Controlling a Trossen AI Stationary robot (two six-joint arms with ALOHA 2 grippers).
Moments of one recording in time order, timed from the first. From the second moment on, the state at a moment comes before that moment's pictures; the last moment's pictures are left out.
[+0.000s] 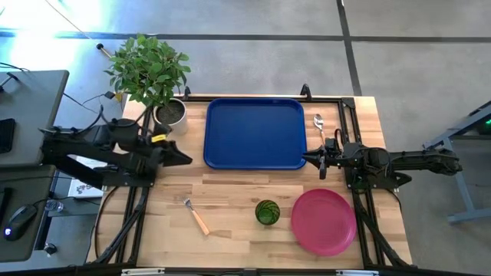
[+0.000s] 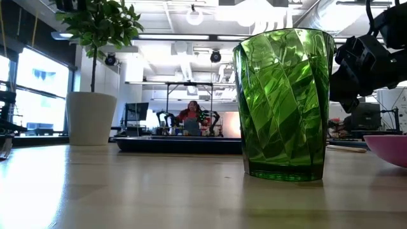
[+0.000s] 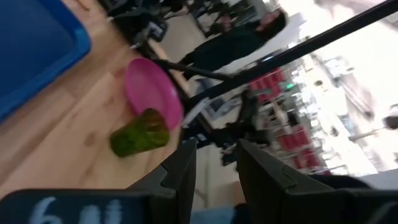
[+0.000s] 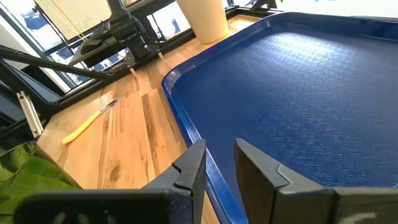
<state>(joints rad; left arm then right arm) -0.11 0.61 0.78 -0.36 0.12 -1.00 -0.06 0.31 0.01 0.04 0.15 0.45</state>
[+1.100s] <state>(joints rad) -0.53 1.07 1.00 -0.71 0.06 -1.85 -0.06 0.31 0.01 0.04 0.15 0.72</state>
